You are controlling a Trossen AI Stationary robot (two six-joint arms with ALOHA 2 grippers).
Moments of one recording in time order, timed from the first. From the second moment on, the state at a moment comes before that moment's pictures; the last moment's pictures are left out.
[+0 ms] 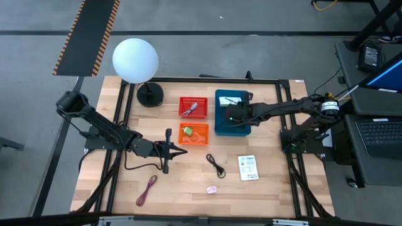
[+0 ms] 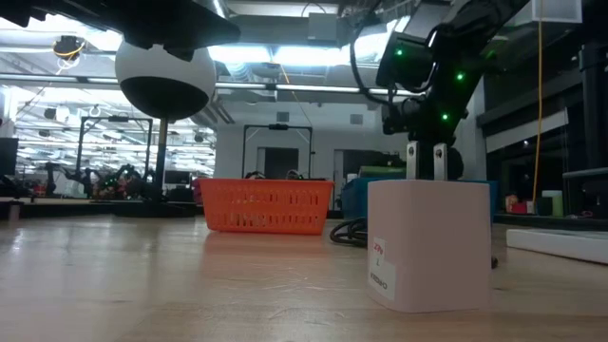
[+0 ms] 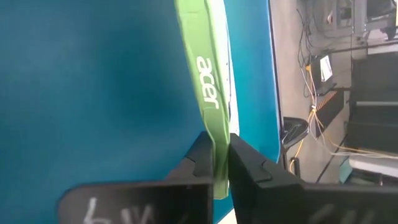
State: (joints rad) left arm -0.46 1.28 0.52 0.52 -0.50 0.09; right arm -0.17 1.58 0.89 -0.54 0.76 -0.14
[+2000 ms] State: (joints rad) left arm -0.57 1.28 0.52 0.46 -0.44 -0.05; right arm 0.45 1.52 1.11 -0.66 0.82 0.41
